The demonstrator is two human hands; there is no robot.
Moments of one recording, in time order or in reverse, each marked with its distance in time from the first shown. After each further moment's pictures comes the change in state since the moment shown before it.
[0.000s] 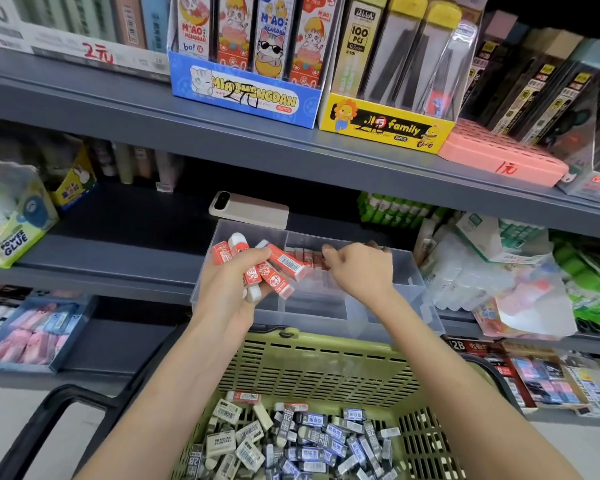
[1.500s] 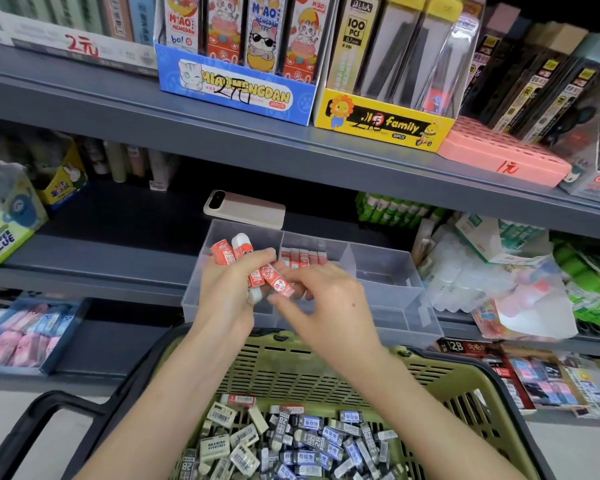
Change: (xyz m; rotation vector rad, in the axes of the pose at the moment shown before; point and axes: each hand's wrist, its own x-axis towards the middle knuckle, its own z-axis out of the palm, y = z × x) left_hand -0.005 -0.003 0.013 0.106 0.022 0.069; right_hand -0.078 -0.038 -0.015 0.436 0.262 -0.465
